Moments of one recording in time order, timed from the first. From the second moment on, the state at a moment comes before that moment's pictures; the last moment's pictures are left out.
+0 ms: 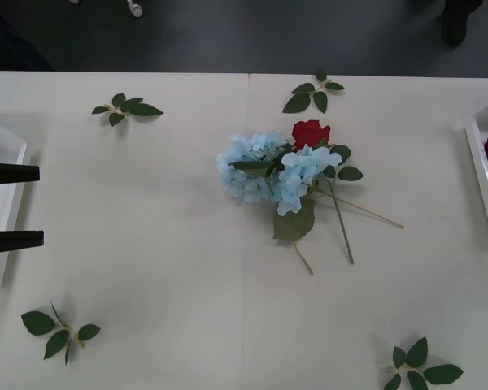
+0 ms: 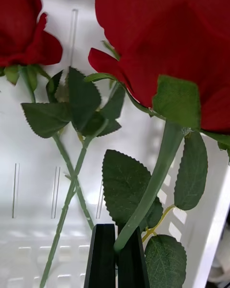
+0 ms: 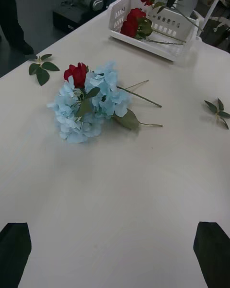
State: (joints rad) right arm -0.55 -1.10 -0.09 -0.80 -0.95 1.16 2.26; left arm -0.11 0.52 0.65 -1.87 1.68 1.82 -2.67
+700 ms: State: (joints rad) right arm -0.55 -1.08 -0.04 -0.80 -1.01 1.08 2.28; left arm -0.11 0.52 0.65 -1.87 1.68 1.82 -2.67
